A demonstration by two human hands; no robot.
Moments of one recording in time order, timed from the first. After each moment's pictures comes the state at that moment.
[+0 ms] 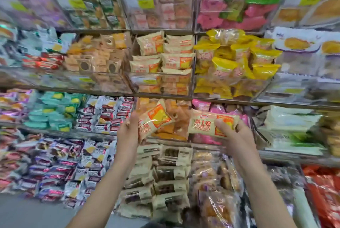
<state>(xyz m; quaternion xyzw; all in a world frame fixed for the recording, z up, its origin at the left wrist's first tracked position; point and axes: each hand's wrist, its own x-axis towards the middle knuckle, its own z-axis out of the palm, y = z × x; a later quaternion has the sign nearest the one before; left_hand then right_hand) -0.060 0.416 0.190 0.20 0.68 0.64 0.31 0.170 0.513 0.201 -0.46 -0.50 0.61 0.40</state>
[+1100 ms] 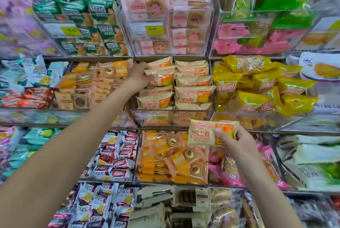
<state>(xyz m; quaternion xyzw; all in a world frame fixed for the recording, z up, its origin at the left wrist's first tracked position) -0.243 0.662 0.286 0.53 0.79 0.30 0.11 0.069 0.587 0.221 -0.46 -0.53 0.58 0.40</state>
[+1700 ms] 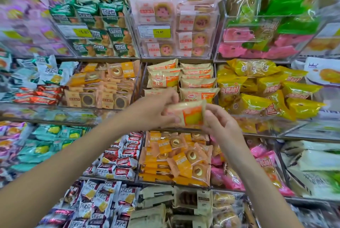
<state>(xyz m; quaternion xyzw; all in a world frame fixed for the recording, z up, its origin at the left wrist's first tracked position) -0.175 0.549 0.308 0.73 0.64 0.17 0.18 0.034 0.591 0.248 -0.34 -0.65 0.55 0.39</state>
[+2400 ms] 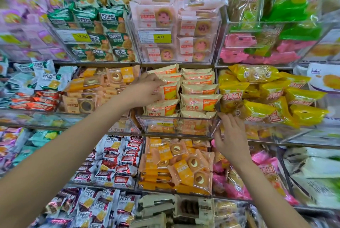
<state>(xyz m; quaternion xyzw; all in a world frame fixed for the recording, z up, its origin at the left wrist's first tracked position) -0.244 0.632 0.294 0.72 0.69 0.07 -0.01 0.043 0.652 0.187 -0.45 -0.83 0.02 0.33</state>
